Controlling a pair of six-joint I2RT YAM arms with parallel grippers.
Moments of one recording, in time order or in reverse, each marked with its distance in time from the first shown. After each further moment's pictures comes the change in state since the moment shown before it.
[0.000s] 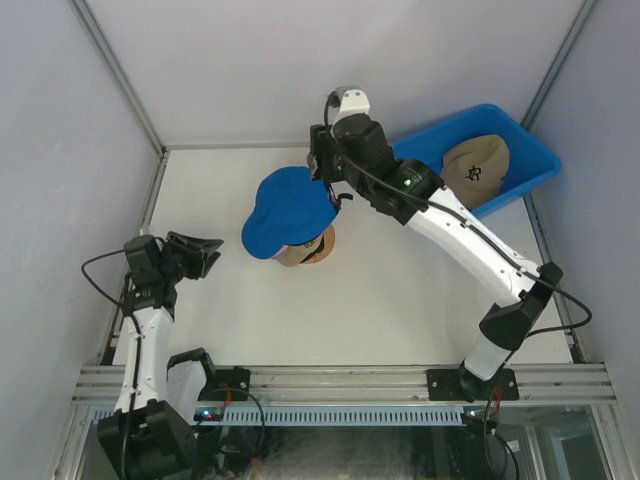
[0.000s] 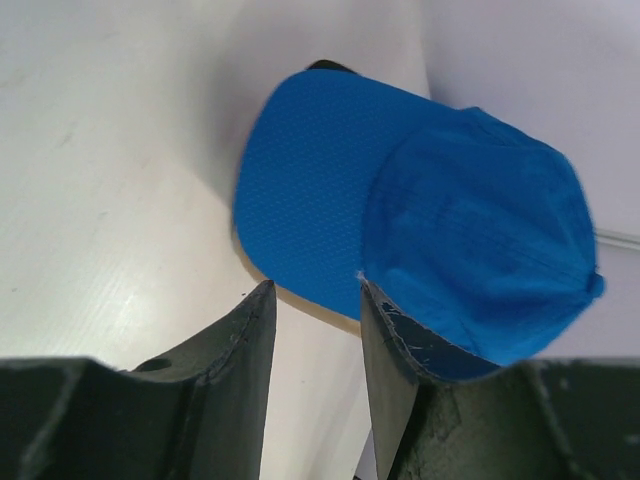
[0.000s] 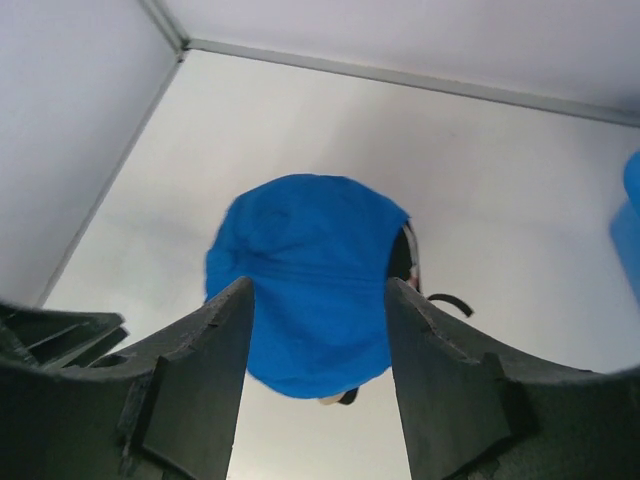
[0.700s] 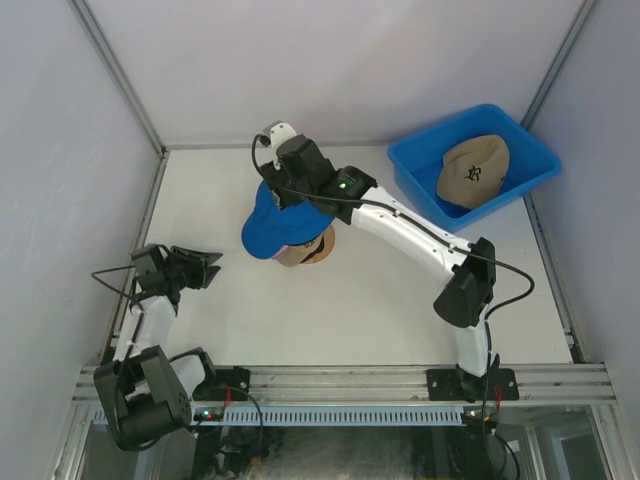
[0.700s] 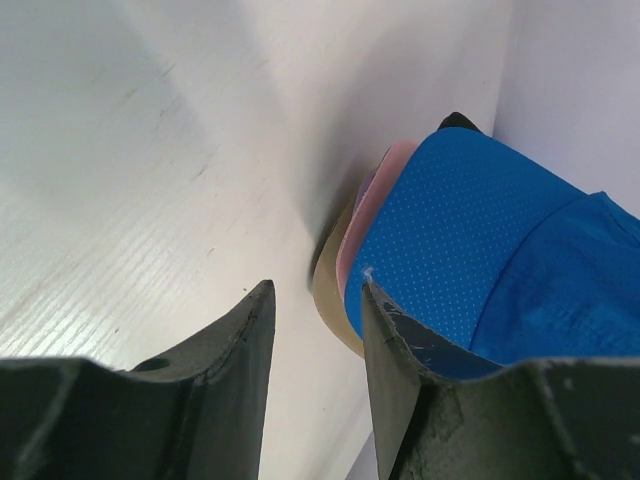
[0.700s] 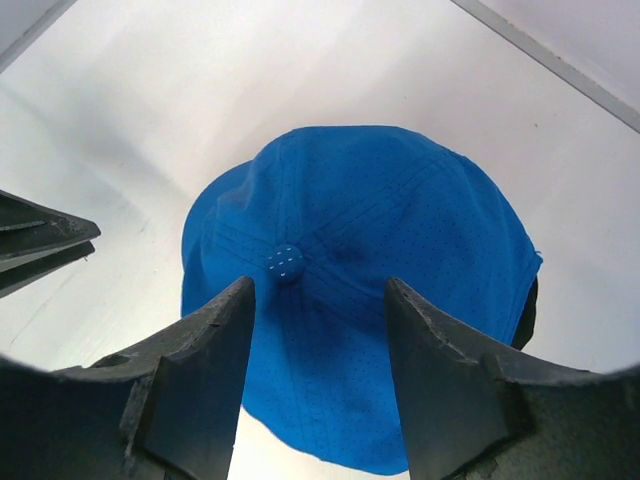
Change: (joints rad) left arm 0.068 0.248 -0.116 0.217 0.016 -0.014; right arm 0.042 0.291 0.106 0.001 -0.161 -0.249
